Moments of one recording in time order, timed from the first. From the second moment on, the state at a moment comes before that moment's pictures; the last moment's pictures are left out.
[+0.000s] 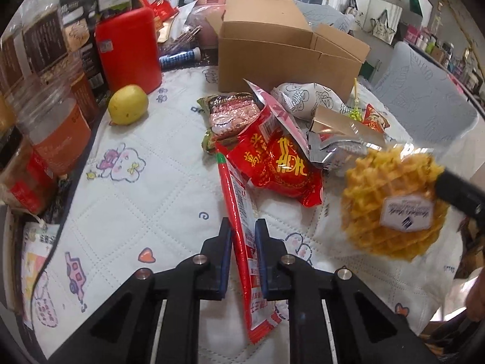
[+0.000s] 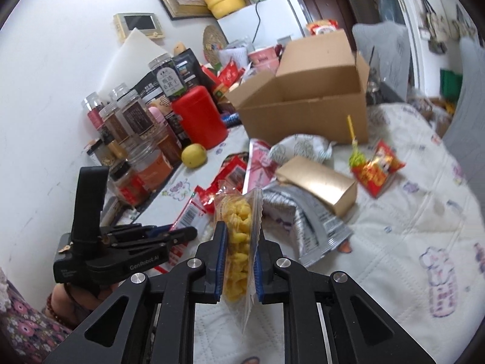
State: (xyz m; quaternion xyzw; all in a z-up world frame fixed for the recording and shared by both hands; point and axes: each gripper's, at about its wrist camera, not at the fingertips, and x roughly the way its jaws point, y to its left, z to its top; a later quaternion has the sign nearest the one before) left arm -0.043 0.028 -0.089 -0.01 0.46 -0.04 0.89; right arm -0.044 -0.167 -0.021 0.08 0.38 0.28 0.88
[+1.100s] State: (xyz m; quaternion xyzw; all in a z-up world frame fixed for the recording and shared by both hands) left arm -0.051 0.031 -0.051 -0.02 0.43 -0.07 0.90; right arm -0.052 -0.151 0.009 -0.03 0.32 0.25 0.91
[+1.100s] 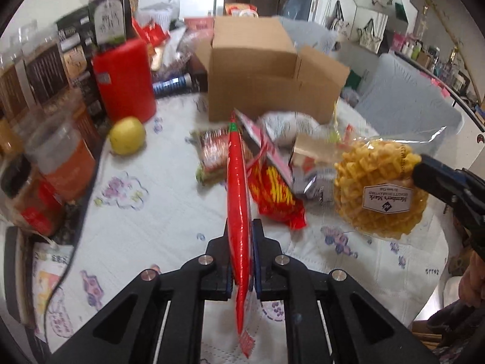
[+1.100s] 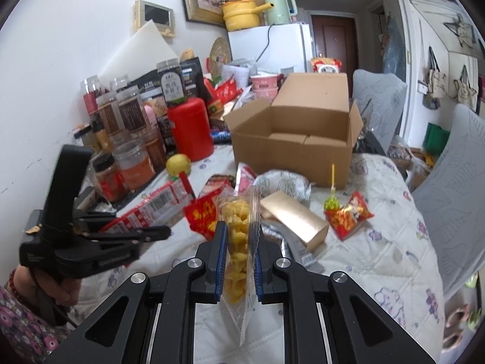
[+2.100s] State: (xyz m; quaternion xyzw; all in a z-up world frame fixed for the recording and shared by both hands) left arm 0.055 0.000 0.044 0.01 0.29 -0.13 0.95; right arm 0.056 -0.164 0.068 -0.05 0.25 0.22 0.94
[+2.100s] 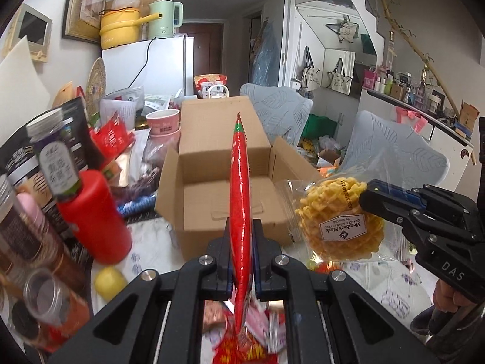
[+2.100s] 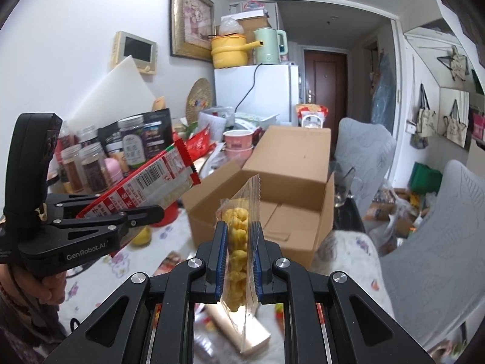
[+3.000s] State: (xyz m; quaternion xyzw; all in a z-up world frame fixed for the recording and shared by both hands) left arm 0.224 -0.013 0.020 0.04 0.32 -0.10 0.94; right arm 0.218 -0.140 0.050 -0.11 0.27 0.19 0.94
